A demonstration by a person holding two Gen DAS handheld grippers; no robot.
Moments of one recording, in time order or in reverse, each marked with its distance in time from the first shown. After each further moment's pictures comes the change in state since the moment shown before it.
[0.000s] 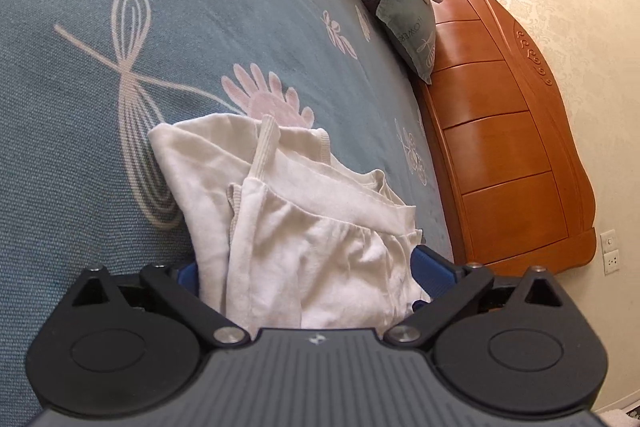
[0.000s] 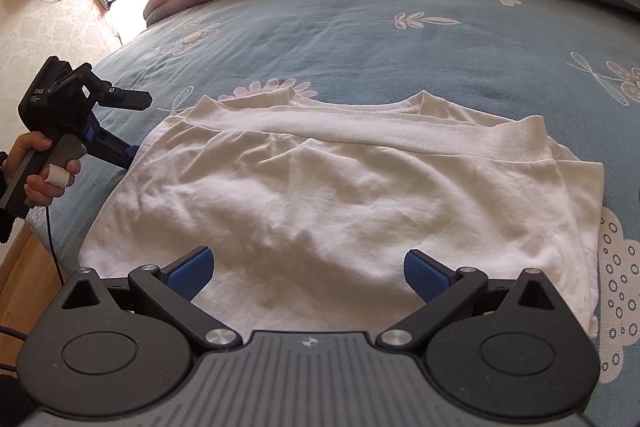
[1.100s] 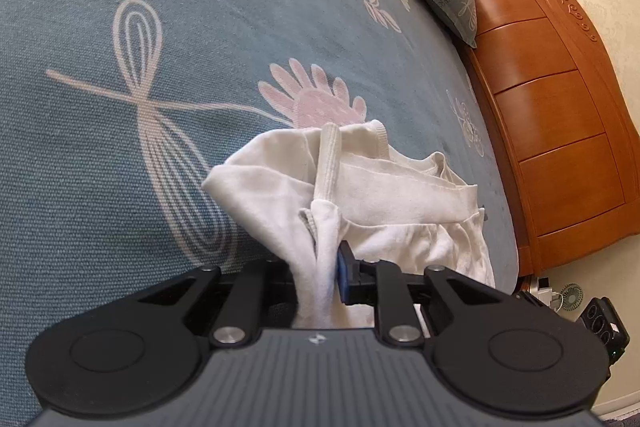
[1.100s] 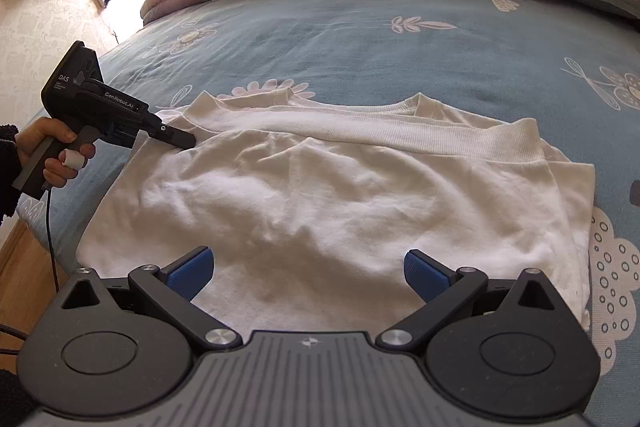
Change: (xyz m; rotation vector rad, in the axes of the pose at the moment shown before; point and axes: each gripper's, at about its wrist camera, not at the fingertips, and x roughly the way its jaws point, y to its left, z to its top) left arm 0.013 -0.002 0.012 0.084 0.082 0.195; right arm -0.007 0.015 0.002 -0.067 -0.020 -0.041
